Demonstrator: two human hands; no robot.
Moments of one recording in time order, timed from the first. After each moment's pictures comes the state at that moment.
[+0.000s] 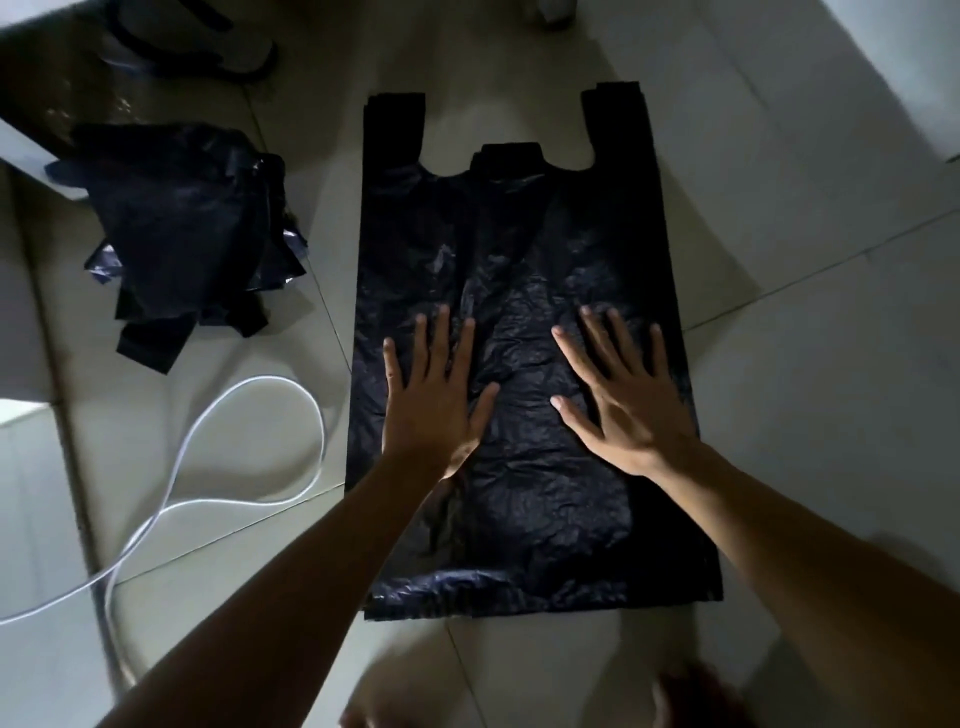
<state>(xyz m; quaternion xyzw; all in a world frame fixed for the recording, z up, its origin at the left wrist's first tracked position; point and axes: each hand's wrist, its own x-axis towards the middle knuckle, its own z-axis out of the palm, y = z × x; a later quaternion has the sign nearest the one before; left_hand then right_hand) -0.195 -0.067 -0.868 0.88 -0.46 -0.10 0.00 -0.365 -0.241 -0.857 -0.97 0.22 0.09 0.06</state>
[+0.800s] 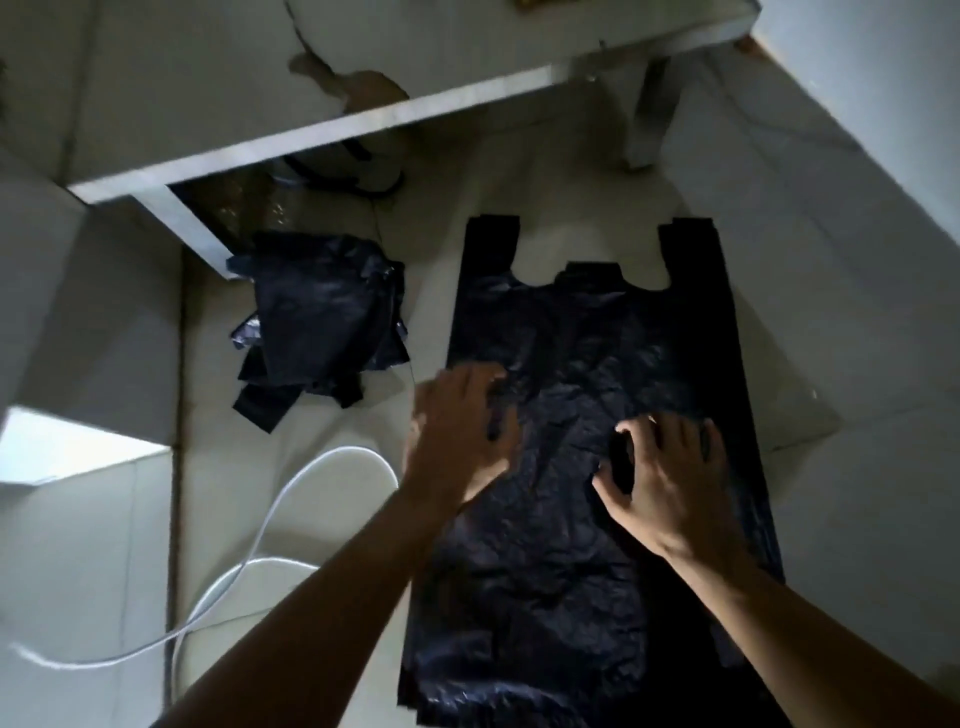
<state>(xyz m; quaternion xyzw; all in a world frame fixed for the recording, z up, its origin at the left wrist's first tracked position) -0.125 -0.065 -0.802 0.88 -0.41 0.06 0.25 -0.303 -0.221 -0.833 -0.95 0.30 -0.08 0.04</state>
